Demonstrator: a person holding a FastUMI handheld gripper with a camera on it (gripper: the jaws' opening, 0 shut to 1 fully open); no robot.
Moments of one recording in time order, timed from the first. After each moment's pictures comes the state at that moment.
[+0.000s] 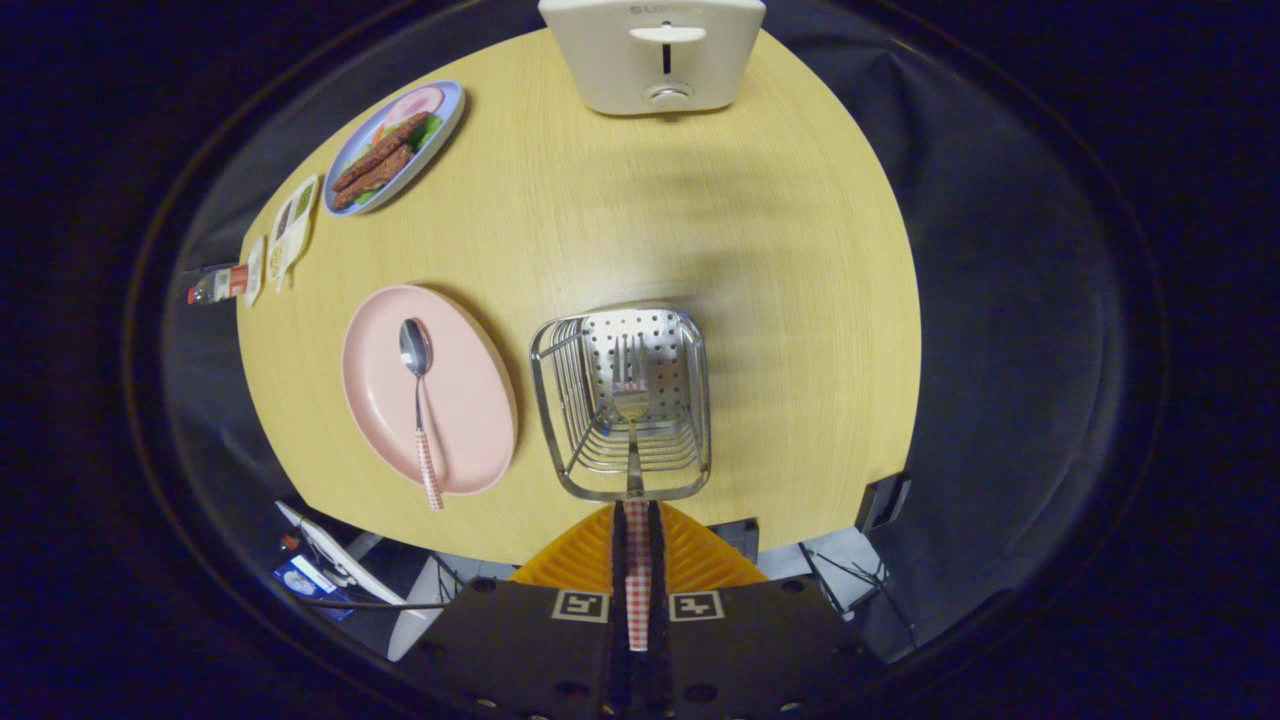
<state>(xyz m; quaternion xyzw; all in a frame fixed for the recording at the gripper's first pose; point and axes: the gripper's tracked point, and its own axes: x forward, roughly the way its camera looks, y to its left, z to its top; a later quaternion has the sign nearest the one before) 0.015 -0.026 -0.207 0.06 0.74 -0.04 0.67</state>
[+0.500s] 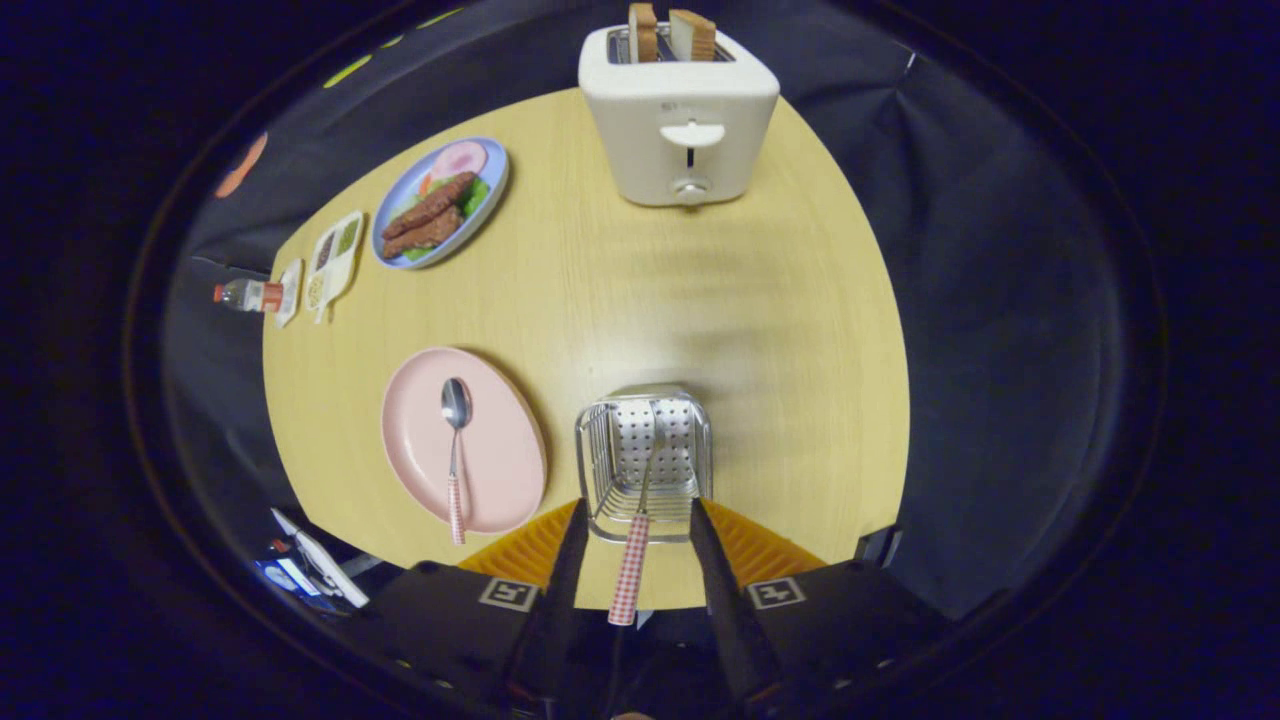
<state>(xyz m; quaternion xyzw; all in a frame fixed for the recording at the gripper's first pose) 0.055 -0.023 -0.169 0.05 0.63 -0.01 0.78</state>
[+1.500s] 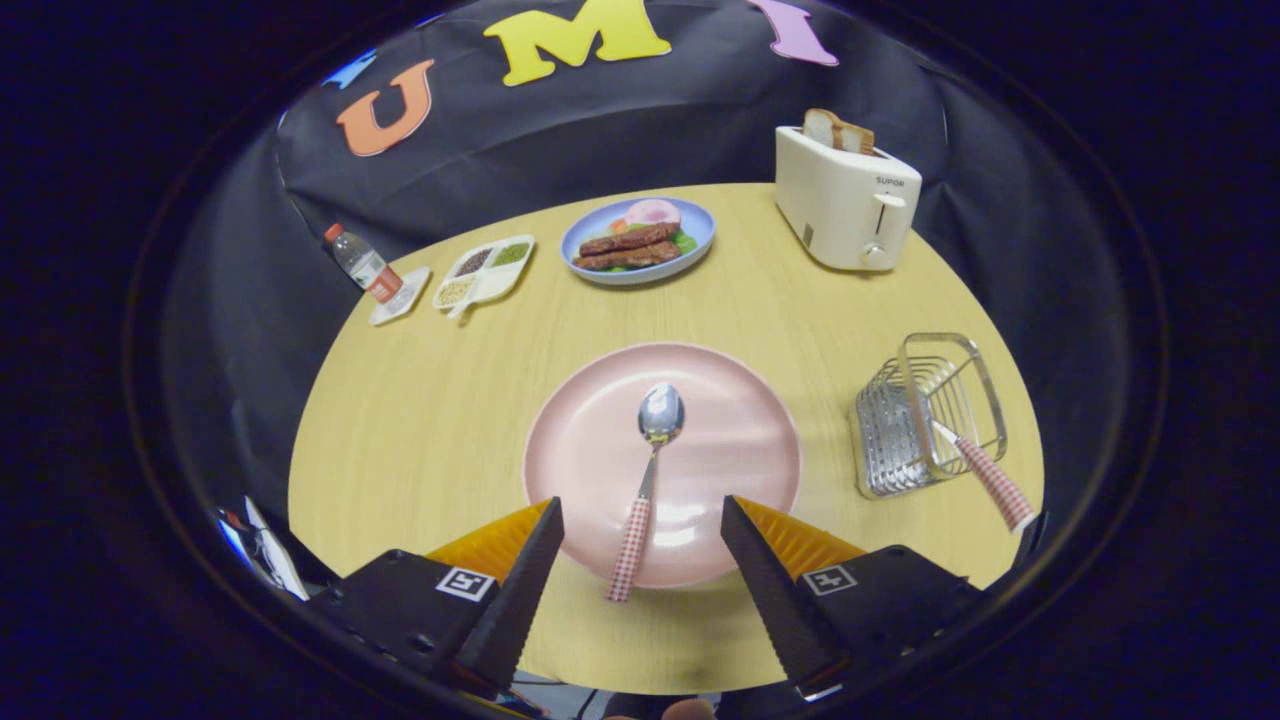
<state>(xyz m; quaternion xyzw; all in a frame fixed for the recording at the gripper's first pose) 0.014 0.167 -0.260 0.04 0.42 0.06 0.90</state>
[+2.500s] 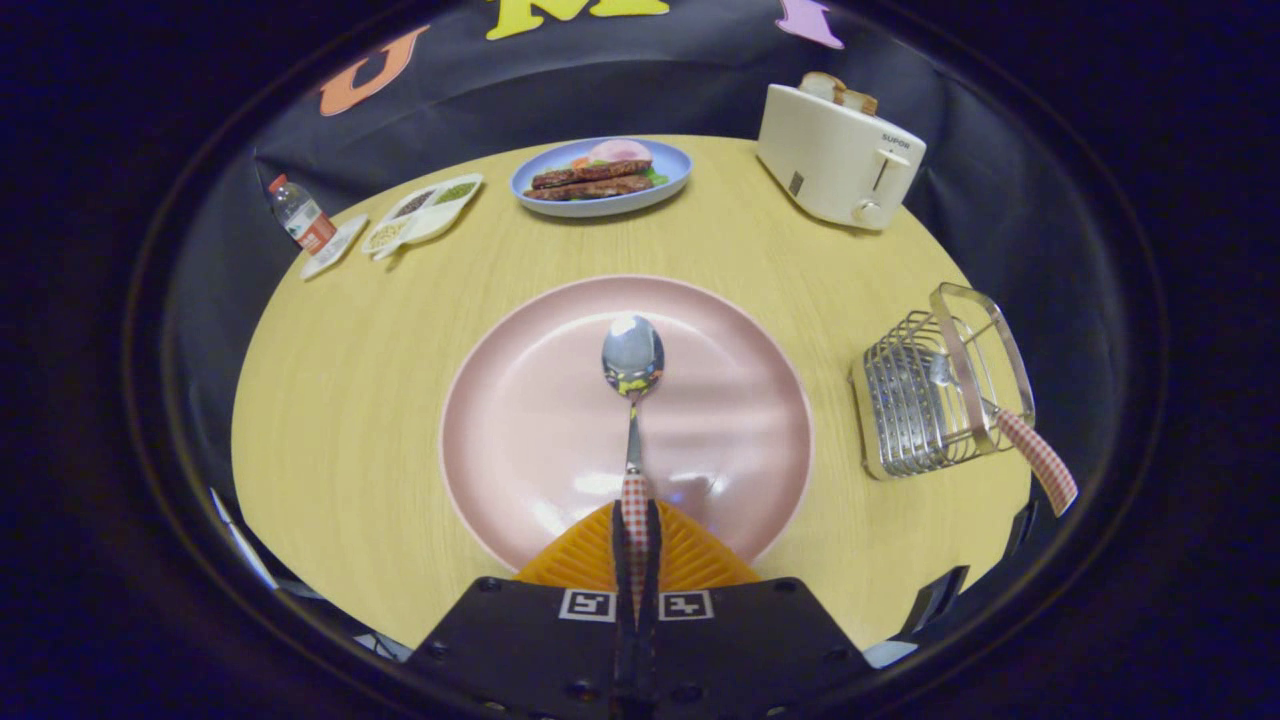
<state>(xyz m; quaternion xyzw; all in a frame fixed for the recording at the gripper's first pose) 0.025 0.156 -0.292 0.02 0.48 0.00 0.88</state>
